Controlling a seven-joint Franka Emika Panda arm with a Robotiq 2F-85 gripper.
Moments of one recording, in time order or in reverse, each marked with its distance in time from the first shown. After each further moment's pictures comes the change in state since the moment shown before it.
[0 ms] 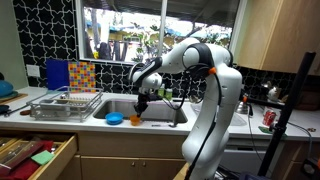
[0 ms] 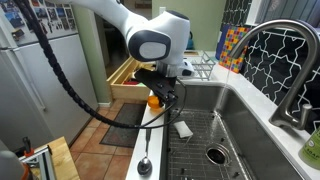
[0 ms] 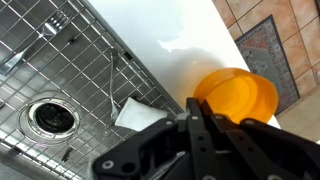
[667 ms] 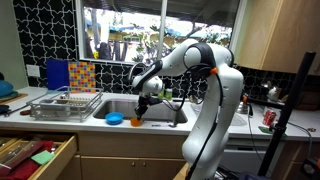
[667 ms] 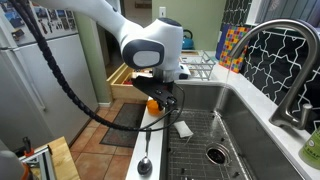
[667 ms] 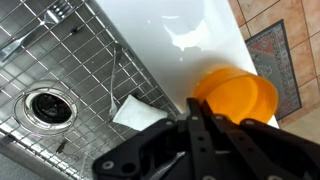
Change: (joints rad) arm 0.012 -0.013 0.000 -0.078 -0.001 0.116 -0.078
